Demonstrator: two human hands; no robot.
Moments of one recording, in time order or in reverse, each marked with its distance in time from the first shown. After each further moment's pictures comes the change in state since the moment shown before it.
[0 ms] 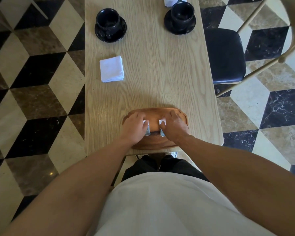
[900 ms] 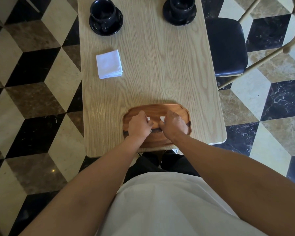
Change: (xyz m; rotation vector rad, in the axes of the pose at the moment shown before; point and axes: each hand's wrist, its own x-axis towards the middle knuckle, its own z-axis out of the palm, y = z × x) left_hand 0.011 0.015 0.025 -0.203 -0.028 -0.340; right_hand 0.000 -0.015 0.012 0.152 -0.011 0.265
